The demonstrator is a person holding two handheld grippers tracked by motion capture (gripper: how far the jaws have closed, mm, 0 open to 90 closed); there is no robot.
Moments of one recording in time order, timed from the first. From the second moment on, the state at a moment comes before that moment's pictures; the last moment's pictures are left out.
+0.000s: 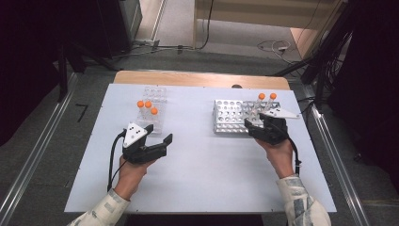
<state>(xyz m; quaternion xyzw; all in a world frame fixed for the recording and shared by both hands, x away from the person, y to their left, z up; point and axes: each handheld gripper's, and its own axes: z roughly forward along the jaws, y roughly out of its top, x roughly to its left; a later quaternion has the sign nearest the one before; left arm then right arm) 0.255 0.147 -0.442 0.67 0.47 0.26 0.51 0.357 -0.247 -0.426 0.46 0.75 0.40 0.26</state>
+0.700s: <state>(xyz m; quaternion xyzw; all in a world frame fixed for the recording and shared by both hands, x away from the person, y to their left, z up) 0.254 0.147 -0.441 0.67 0.47 0.26 0.51 0.412 -0.289 -0.432 0.51 0.73 0.36 0.29</state>
